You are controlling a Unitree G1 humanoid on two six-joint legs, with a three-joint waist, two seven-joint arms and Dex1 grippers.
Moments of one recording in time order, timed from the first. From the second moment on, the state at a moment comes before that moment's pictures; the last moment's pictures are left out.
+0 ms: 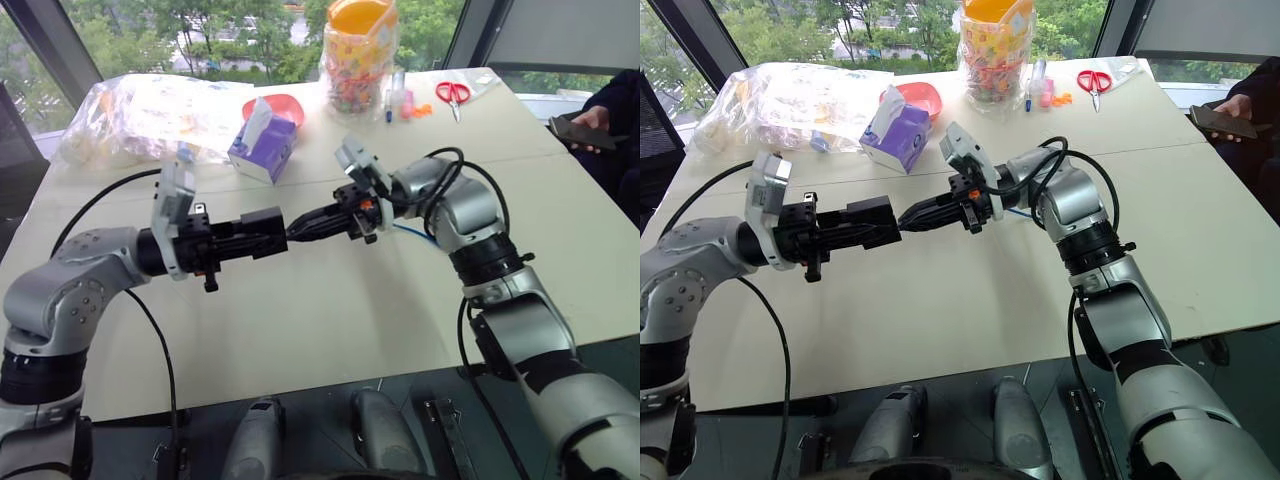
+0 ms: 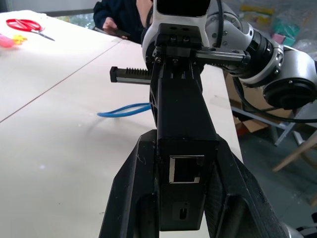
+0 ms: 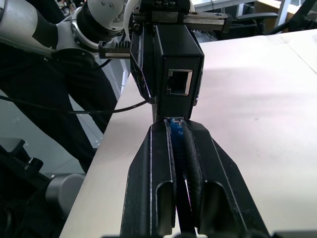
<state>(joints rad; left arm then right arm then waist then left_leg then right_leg) -0.40 0.75 0.16 -0.32 -0.87 0.76 -0.99 -1.02 -0.36 0.27 0.38 0.40 0.50 1.50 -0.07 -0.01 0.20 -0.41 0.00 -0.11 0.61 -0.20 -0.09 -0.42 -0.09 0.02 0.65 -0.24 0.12</state>
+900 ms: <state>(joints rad) -0.41 0.73 0.16 -0.32 -0.86 0.73 -1.00 -1.01 -0.37 0.26 0.38 0.39 0.53 1.47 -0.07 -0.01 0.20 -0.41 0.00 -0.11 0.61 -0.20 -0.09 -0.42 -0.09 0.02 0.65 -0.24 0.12</state>
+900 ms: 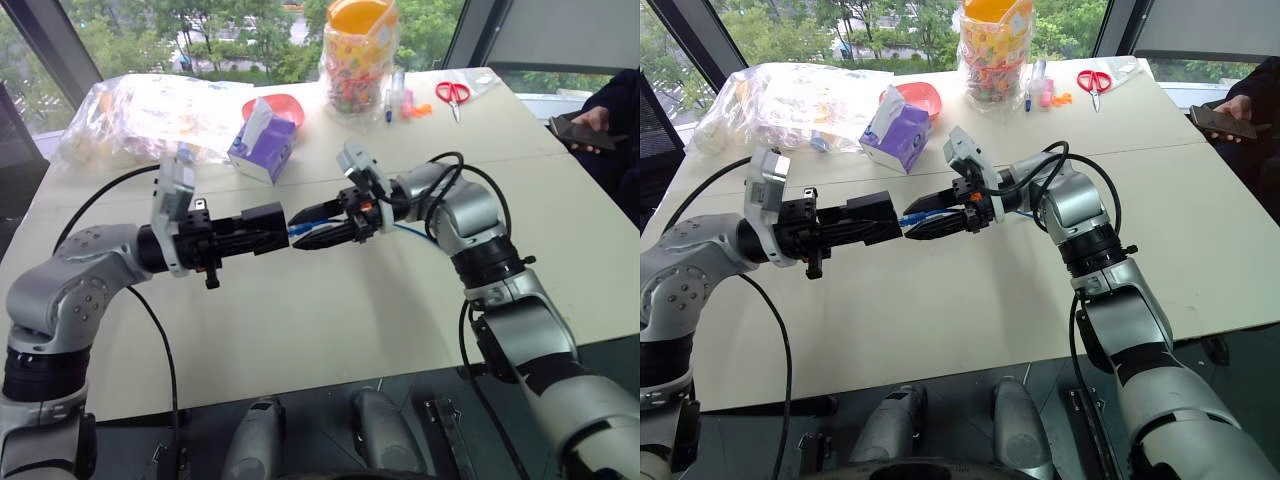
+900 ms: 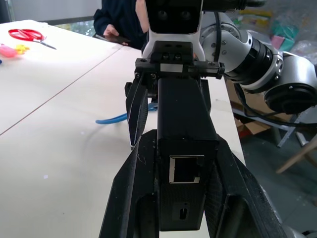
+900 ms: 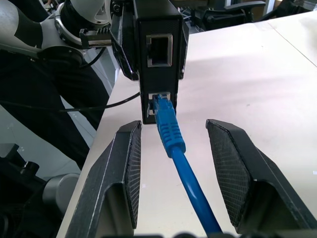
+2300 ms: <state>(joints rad) -0.37 0.74 0.16 -0.32 -0.82 0.68 -1.02 -1.01 -0.37 0.25 0.38 0.40 0.58 1.51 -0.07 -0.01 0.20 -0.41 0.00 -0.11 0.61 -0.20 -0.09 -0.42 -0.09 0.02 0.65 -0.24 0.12</state>
